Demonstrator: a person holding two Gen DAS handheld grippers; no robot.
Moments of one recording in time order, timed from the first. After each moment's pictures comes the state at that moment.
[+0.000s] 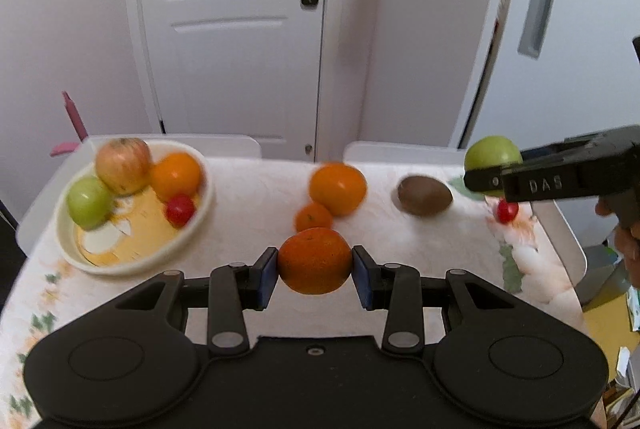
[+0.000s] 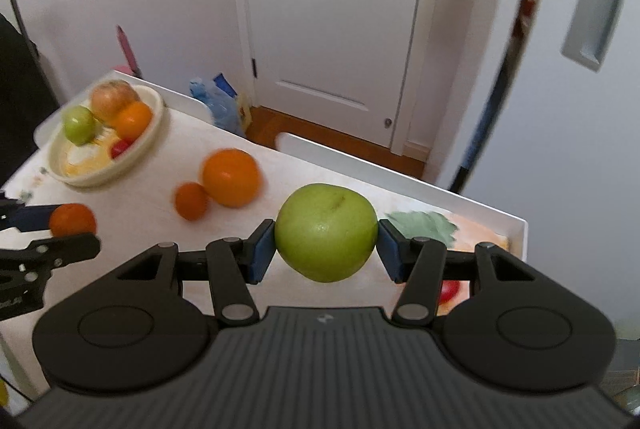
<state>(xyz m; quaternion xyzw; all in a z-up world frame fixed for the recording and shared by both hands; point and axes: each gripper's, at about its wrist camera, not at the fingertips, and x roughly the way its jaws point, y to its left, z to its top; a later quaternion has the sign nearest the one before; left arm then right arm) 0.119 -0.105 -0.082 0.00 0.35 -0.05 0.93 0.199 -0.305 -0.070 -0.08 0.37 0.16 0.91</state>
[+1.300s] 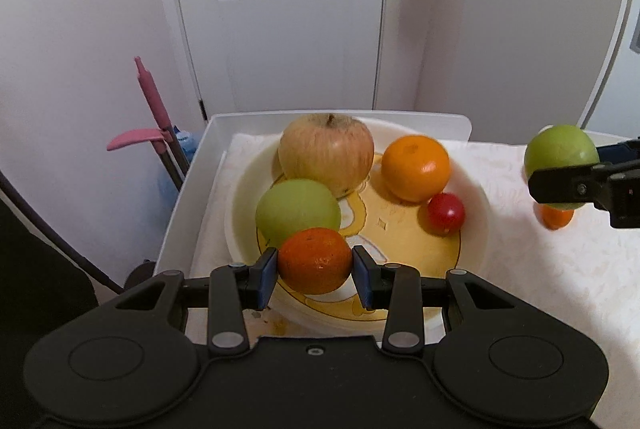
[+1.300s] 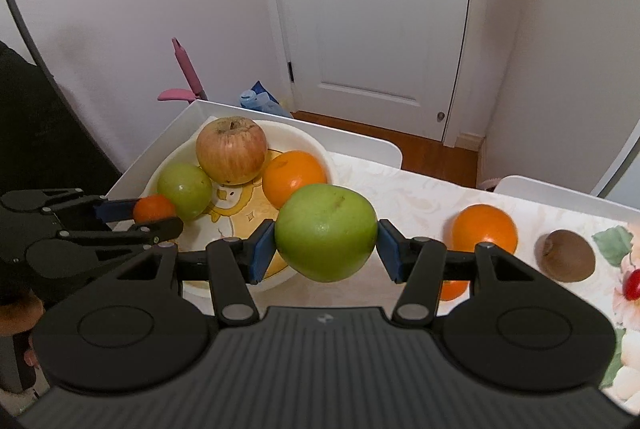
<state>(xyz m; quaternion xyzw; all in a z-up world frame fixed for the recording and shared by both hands) 0.204 0.109 -0.124 0.04 0.40 -0.05 0.91 0.219 -0.082 -0.081 -0.03 0.40 0.14 0.90</state>
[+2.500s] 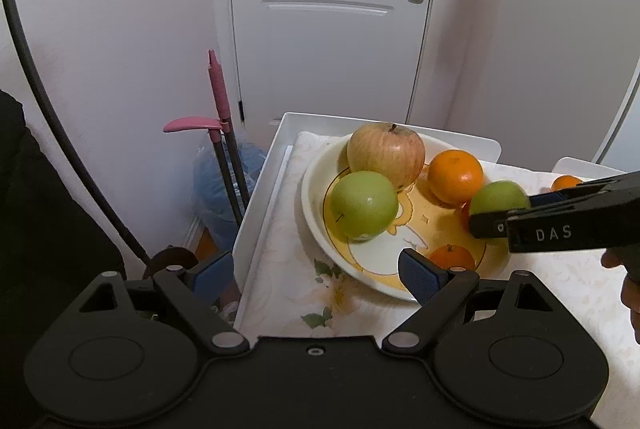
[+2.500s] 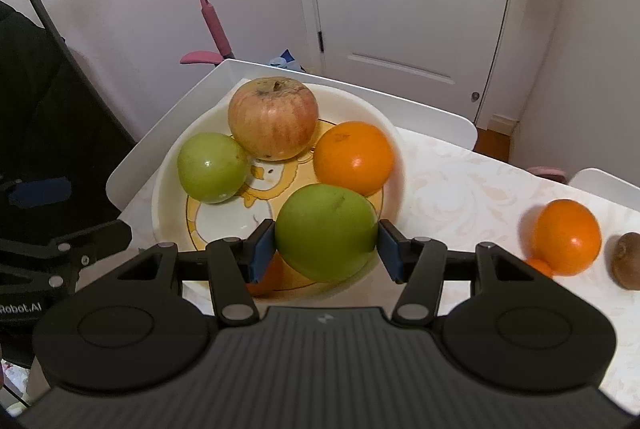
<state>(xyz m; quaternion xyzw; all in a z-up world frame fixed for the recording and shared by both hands) 0.162 0.149 -0.104 -0.01 0.38 0.00 0.92 0.238 -0.038 -0.114 -0.04 0.43 0.19 0.88</state>
